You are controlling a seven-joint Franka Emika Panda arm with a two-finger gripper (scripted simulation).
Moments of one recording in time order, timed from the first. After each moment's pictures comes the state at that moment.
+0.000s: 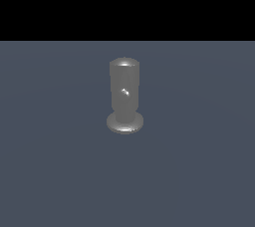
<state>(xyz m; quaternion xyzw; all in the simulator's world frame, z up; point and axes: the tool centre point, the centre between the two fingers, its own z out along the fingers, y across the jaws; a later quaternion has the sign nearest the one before) -0.259 0.003 0.478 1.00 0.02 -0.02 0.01</state>
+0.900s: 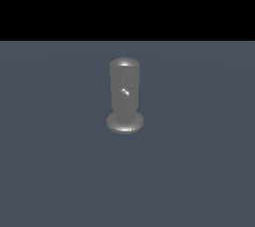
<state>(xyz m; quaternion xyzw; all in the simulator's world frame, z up) -0.253 0.013 0.422 1.00 0.01 -0.02 0.01</state>
